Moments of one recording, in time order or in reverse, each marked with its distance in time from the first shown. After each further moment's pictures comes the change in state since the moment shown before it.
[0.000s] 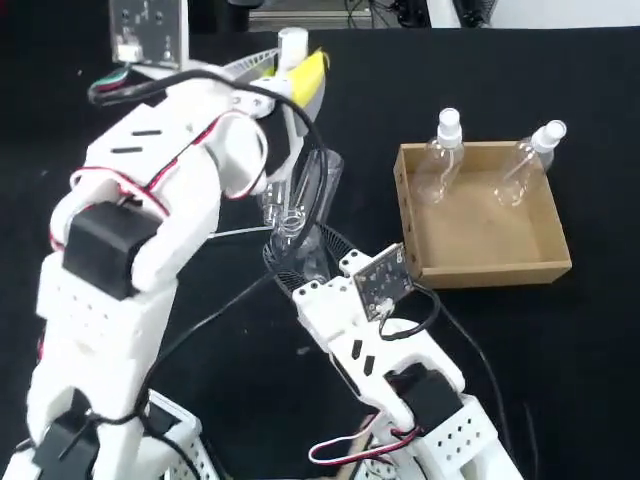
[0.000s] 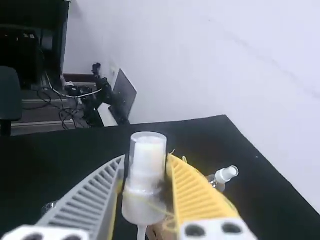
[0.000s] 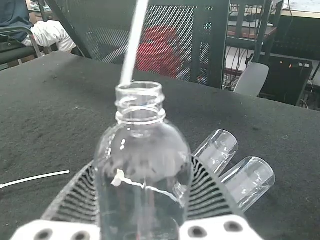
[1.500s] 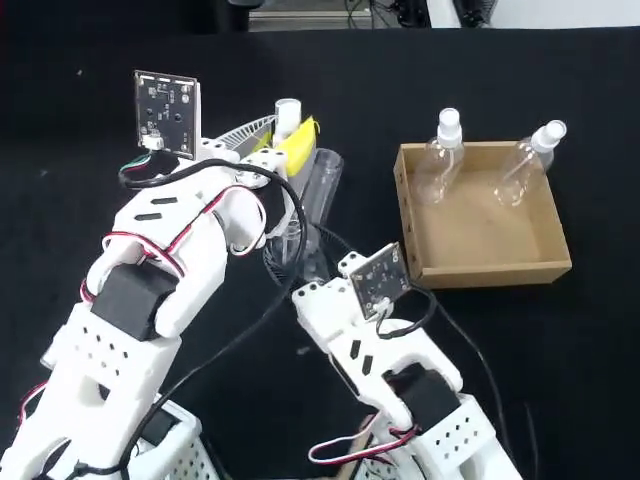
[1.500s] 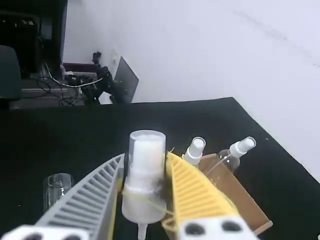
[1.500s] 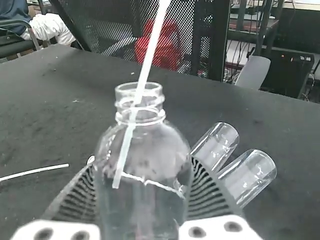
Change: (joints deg) left arm 0.1 -21.0 43.3 -21.5 0.2; right arm 0.0 0.0 1.3 -0.7 0.0
